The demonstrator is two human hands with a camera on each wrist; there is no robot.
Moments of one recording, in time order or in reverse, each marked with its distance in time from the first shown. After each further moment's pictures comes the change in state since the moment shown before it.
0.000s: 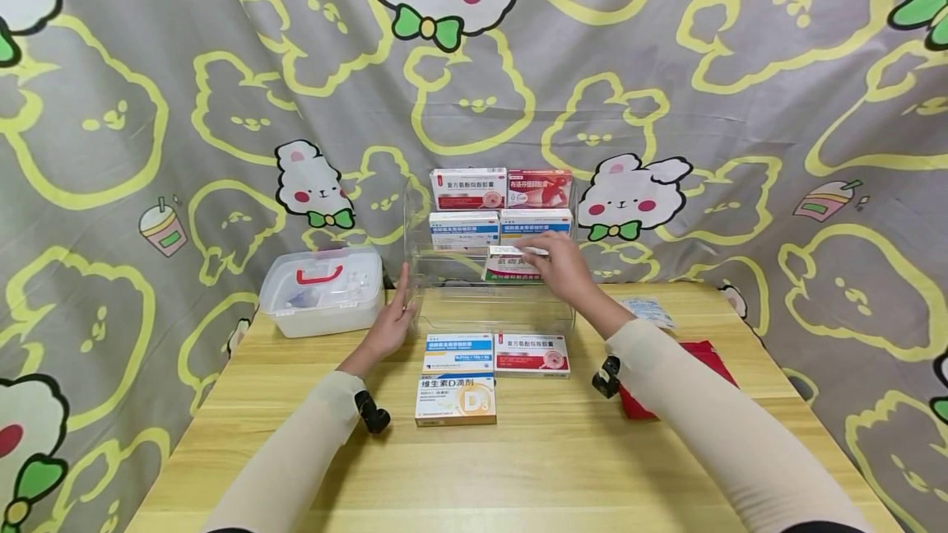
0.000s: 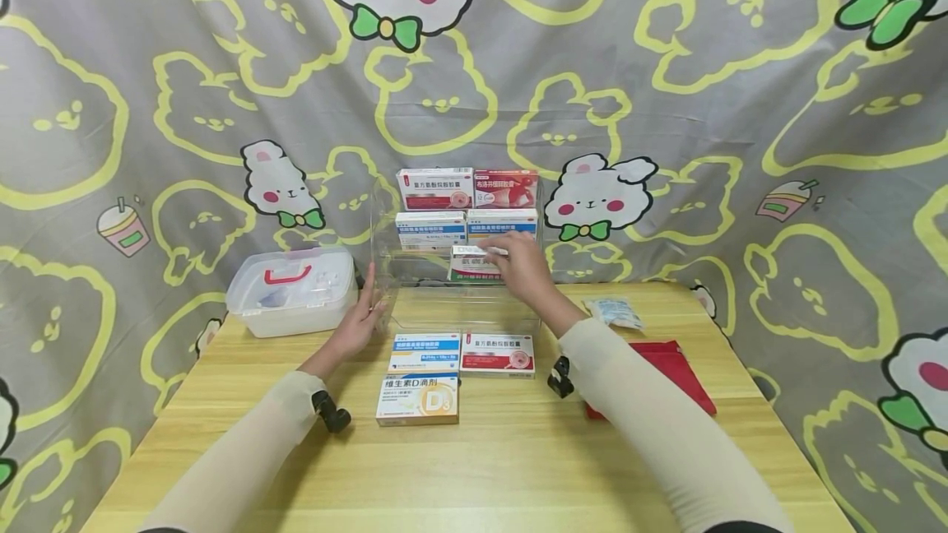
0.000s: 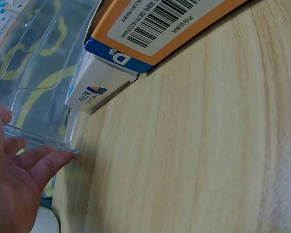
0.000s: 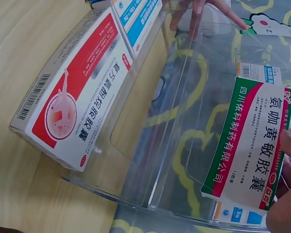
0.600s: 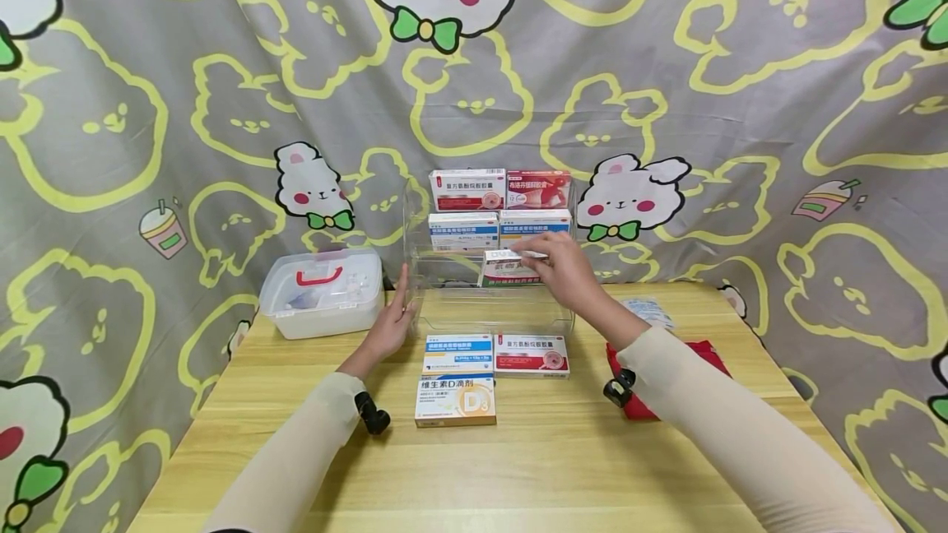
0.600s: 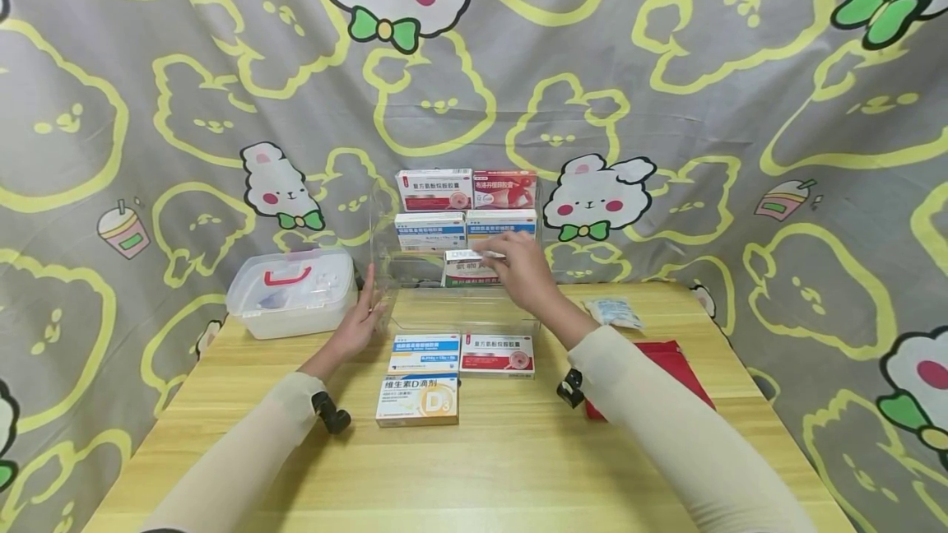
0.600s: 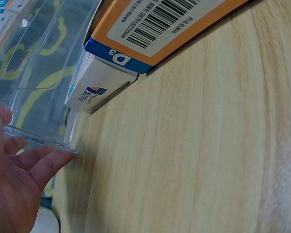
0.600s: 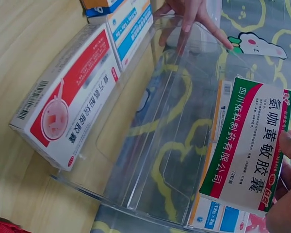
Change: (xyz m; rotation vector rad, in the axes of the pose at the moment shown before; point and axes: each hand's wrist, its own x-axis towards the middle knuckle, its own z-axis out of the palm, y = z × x) left_hand 0.000 0.002 -0.001 -0.004 -0.010 -0.015; right_hand -0.016 -0.018 -0.017 0.026 0.002 -0.115
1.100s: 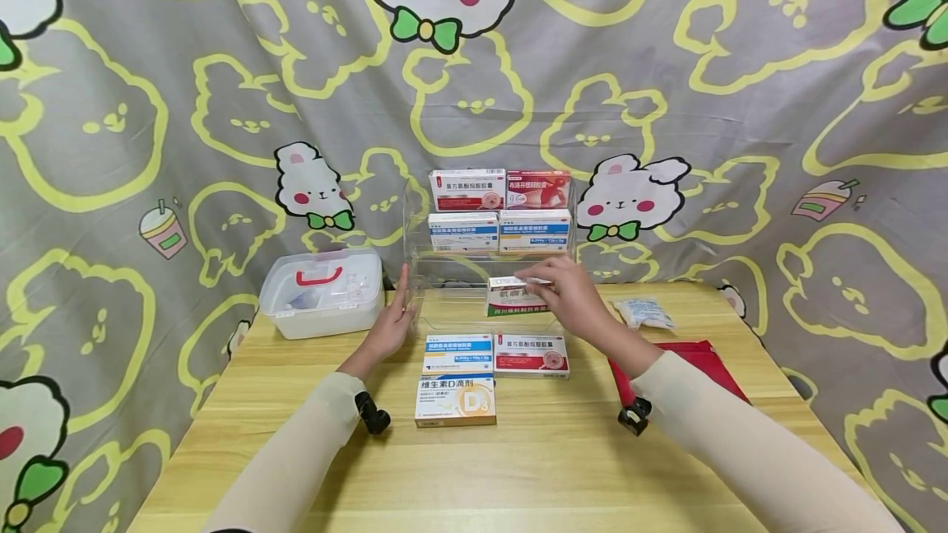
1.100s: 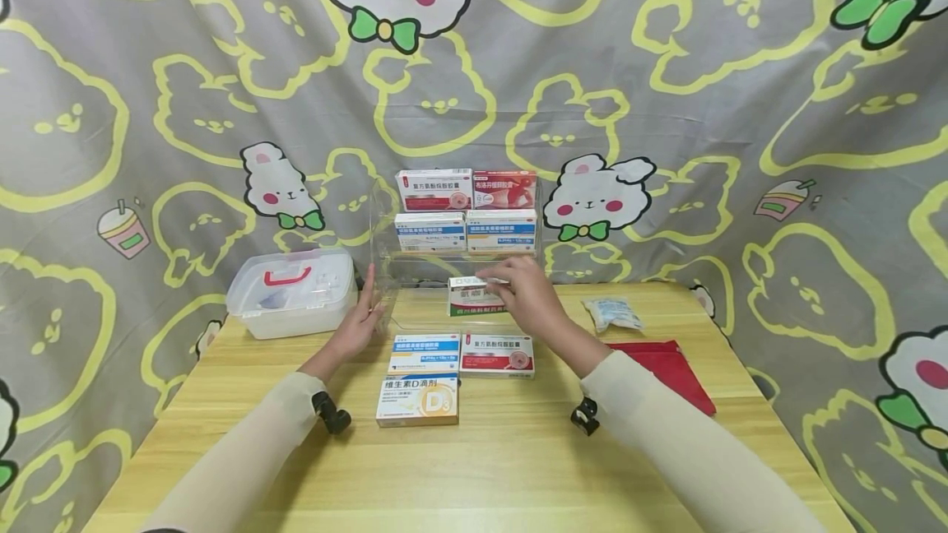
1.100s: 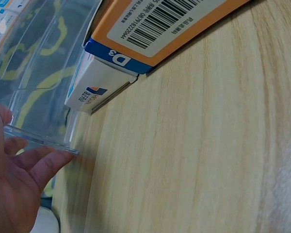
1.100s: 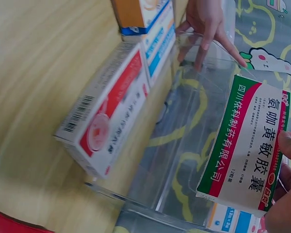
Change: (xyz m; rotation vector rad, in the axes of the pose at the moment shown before) left_hand 0.001 0.001 0.001 -0.003 0.019 0.022; right_hand -0.037 0.003 0.007 -0.015 -0.049 -0.026
